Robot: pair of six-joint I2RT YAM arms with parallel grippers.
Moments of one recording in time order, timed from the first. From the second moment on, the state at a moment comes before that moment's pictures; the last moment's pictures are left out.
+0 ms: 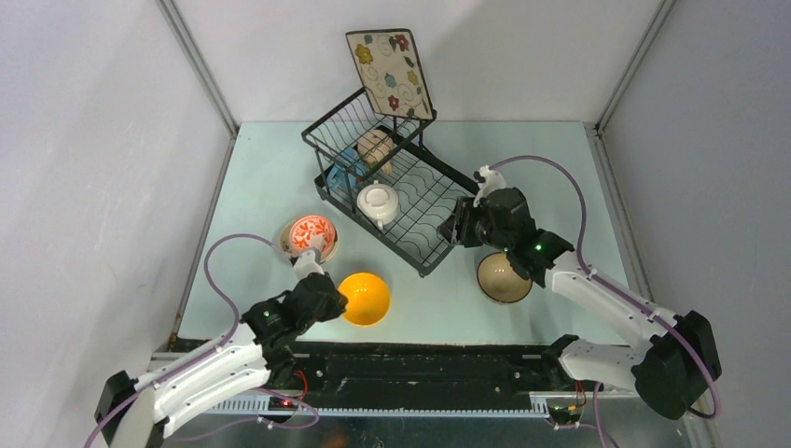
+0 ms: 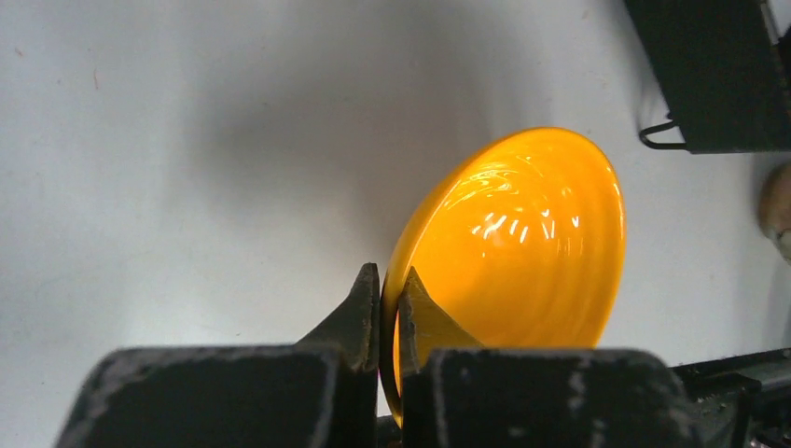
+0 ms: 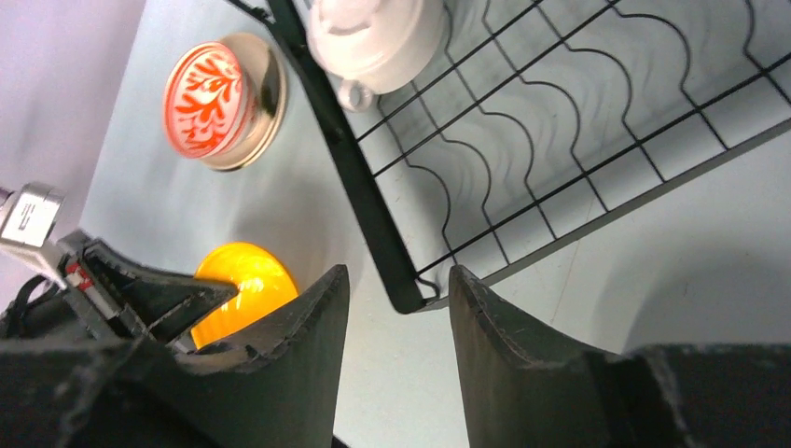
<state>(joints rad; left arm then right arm) -0.82 0.64 0.29 -0.49 -0.34 -0.98 0.63 1.16 0.83 -0.16 -0.05 0.56</state>
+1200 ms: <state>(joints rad) -0.79 0.54 0.41 0.01 -0.27 -1.03 0.74 0.74 0.59 0.14 -0.38 0.75</state>
